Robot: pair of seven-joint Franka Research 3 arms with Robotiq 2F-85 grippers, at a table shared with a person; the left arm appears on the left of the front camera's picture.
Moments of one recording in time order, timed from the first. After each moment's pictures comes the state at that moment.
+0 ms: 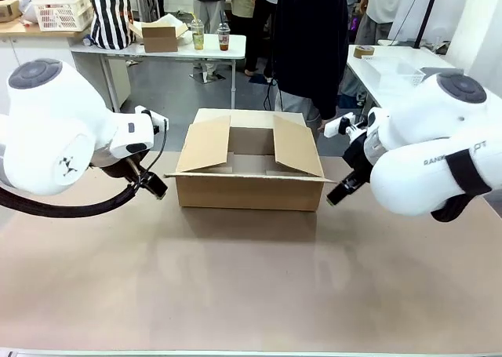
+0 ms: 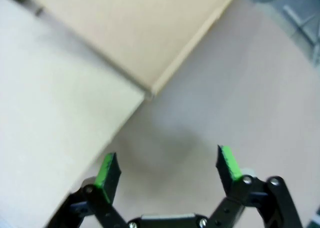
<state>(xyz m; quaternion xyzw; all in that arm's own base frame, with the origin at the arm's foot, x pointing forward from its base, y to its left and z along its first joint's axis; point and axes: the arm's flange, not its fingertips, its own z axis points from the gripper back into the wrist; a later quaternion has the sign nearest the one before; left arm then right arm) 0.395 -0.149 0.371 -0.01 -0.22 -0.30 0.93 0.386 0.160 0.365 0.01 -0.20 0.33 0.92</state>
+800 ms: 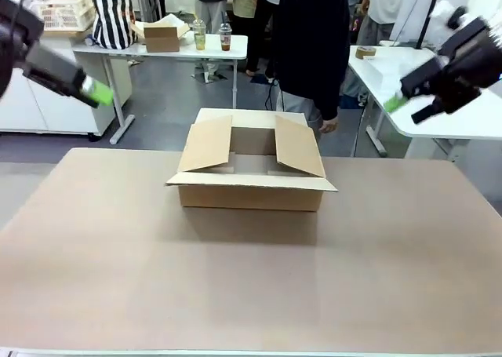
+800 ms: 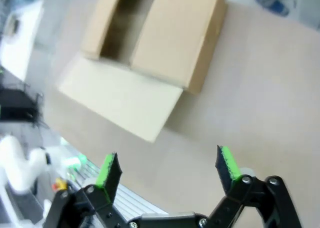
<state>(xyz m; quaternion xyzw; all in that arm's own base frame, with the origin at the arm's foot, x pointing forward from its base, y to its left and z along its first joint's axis) 0.334 -0.051 0.574 -0.35 -0.28 -0.32 0.83 0.377 0.060 0.565 0.27 -0.19 0.10 0.94</state>
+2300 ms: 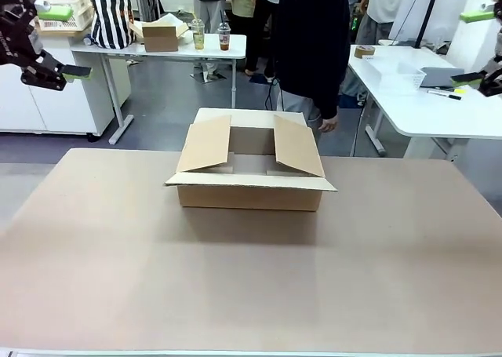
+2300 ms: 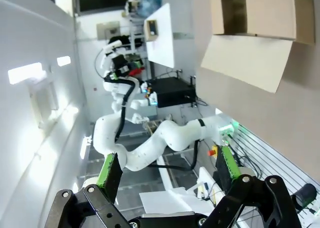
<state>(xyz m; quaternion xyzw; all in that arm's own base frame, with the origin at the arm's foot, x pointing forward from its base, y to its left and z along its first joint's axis) 0.381 0.002 0.563 -0.66 -0.14 -0.14 0.73 0.376 -0.032 0.593 0.60 -0.01 -0.02 0.80</state>
